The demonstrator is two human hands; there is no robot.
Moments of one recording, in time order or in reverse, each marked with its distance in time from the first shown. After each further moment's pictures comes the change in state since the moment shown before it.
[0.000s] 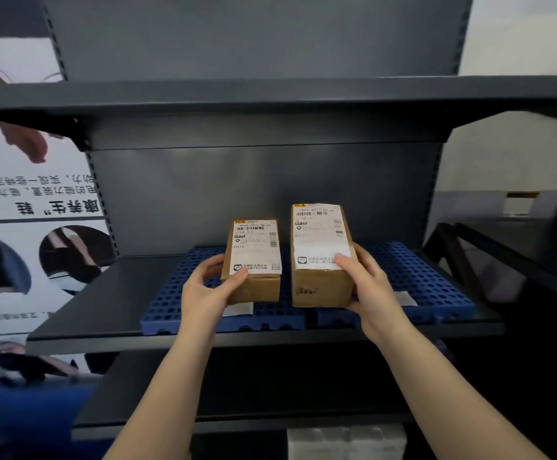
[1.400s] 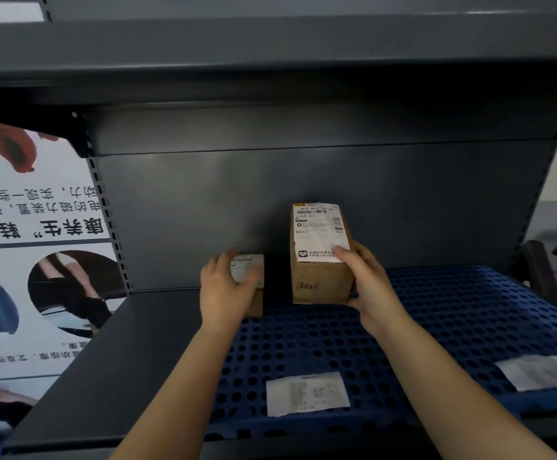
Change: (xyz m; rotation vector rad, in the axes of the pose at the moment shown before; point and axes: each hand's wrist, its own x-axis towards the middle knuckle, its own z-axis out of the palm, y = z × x) left_hand 0.218 -0.054 -0.065 0.590 0.049 0.279; right_hand 0.154 0.057 0.162 0.027 -0.019 0.021
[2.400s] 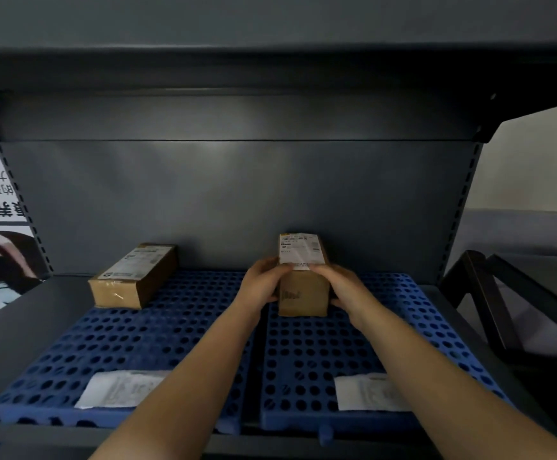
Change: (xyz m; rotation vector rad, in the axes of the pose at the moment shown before) left_hand -0.044 0.152 0.208 -0.533 -0.364 -0.484; right_hand 0.074 -0.029 -0.202 -0.311 -0.188 0.218
